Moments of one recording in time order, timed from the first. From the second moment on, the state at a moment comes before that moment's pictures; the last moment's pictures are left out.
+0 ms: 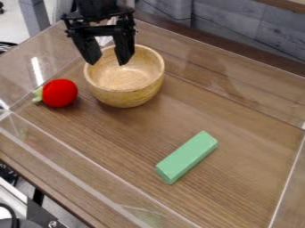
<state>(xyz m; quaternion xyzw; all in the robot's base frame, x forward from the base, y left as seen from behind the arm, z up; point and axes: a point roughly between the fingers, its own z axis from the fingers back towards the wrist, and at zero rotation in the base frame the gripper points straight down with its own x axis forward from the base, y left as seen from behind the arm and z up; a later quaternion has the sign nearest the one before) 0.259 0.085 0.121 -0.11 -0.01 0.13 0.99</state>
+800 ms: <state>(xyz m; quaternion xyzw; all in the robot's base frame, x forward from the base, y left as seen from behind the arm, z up) 0.260 0.083 0.123 -0.10 -0.05 0.13 0.99</state>
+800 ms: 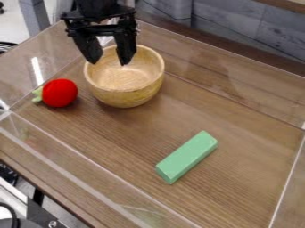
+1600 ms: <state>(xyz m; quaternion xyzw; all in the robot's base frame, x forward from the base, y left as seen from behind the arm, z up) 0.266 0.017 0.120 -0.06 -0.05 0.06 1.00</state>
